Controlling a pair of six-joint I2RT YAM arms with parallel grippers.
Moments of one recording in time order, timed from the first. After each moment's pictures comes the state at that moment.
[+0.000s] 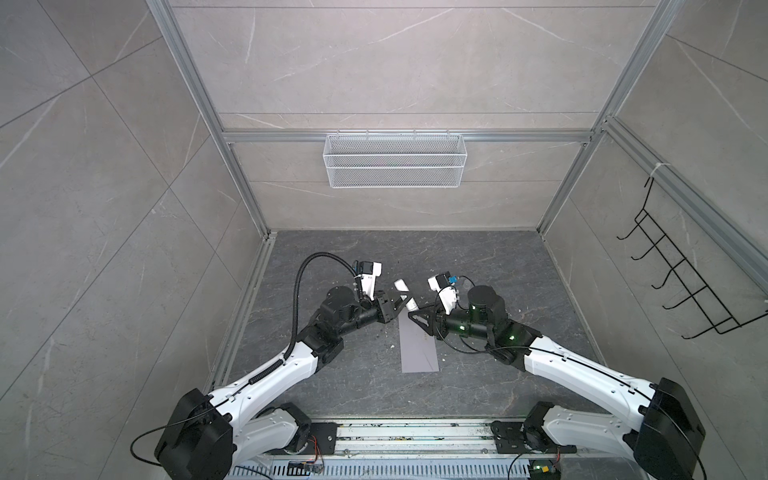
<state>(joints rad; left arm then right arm) -0.67 1.13 0.67 0.35 0.44 -0.80 0.74 1.17 0.76 0.09 -0.39 0.43</state>
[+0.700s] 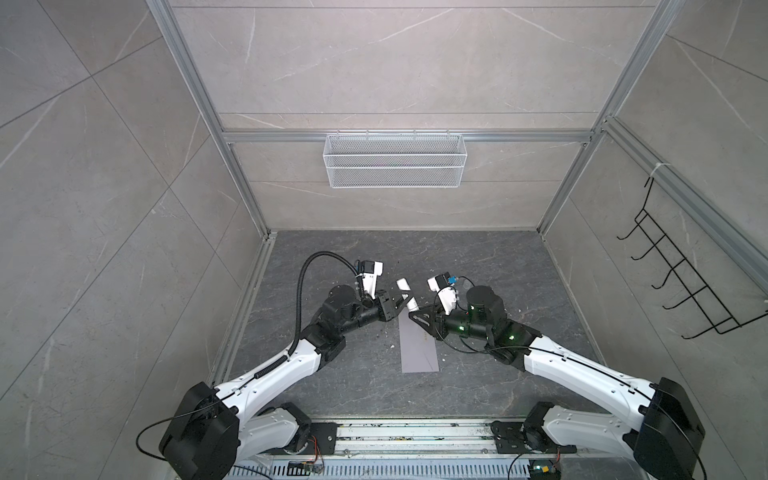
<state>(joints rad) -0.67 1.17 0.67 0.39 0.45 -0.83 0.74 1.17 0.77 0.04 -0.35 0.43</state>
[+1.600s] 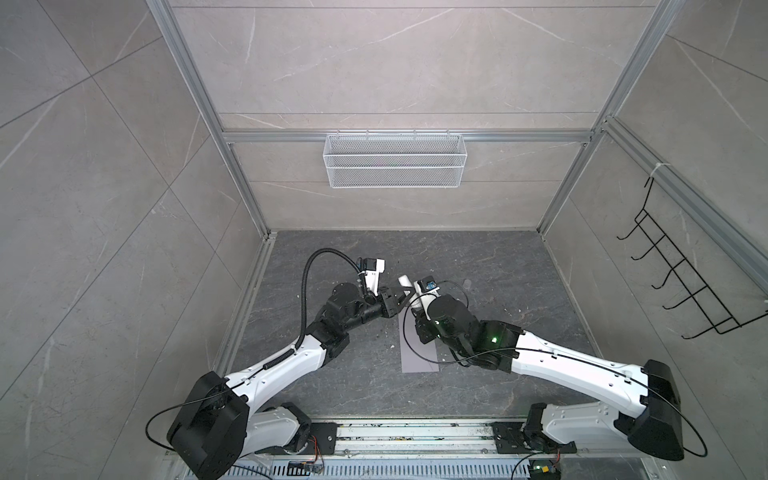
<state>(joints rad) -0.67 1.23 0.69 0.45 0.44 -0.84 1.06 1.32 1.07 -0.40 0.50 0.31</state>
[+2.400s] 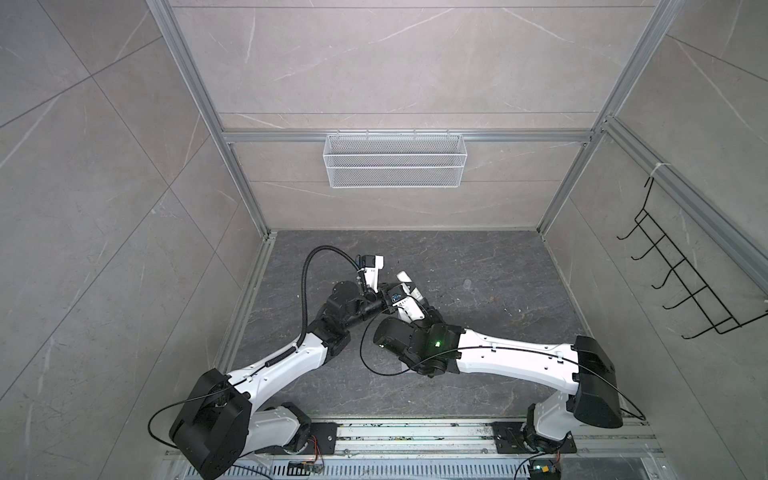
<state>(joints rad) -0.66 1.24 0.70 0.48 0.41 -0.84 1.22 1.63 1.33 -0.72 1.14 0.34</state>
